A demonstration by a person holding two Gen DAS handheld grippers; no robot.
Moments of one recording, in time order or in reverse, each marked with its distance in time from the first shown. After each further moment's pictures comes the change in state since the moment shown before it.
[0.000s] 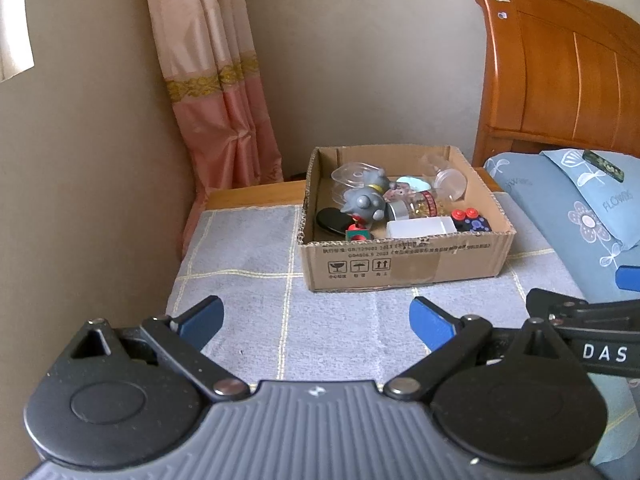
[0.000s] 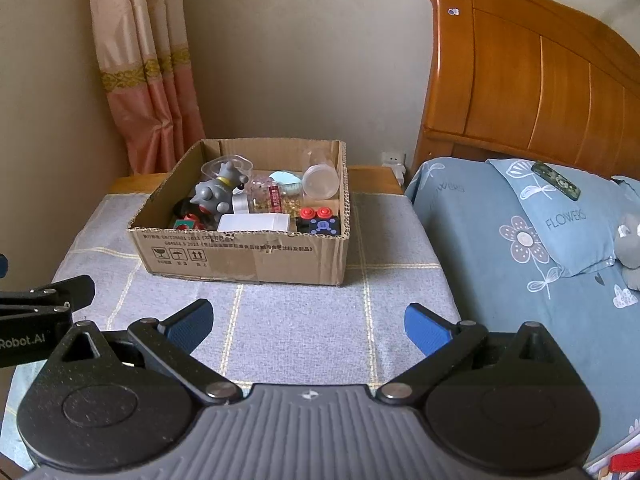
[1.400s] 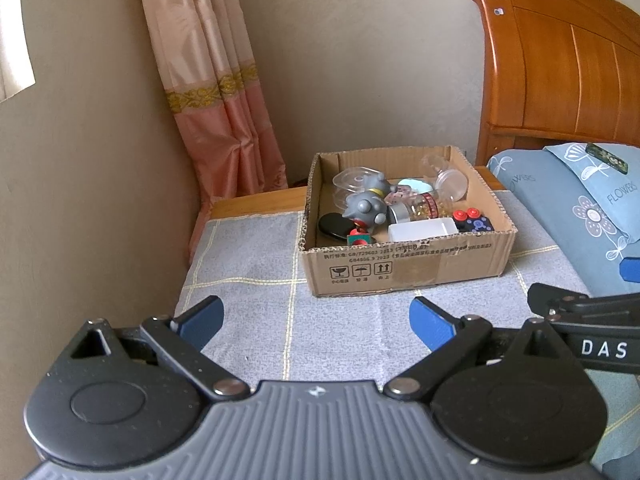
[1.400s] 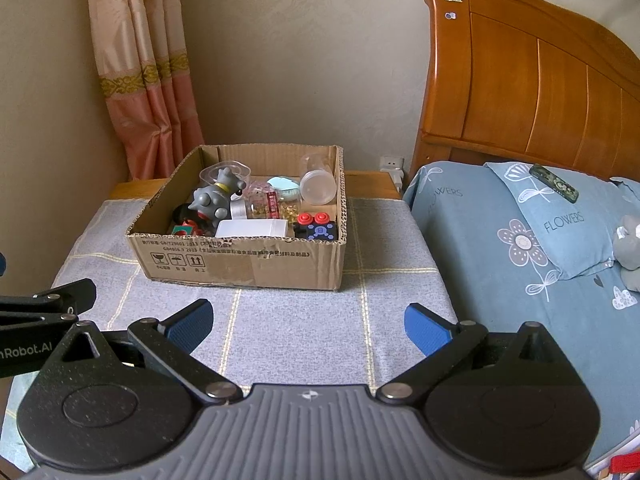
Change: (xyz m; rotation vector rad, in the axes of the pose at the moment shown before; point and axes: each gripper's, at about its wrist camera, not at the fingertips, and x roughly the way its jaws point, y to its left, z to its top) left arm -0.003 -0.007 0.001 0.031 -0.015 0.029; right arm 0.000 0.000 0.000 0.007 -0.015 -0.008
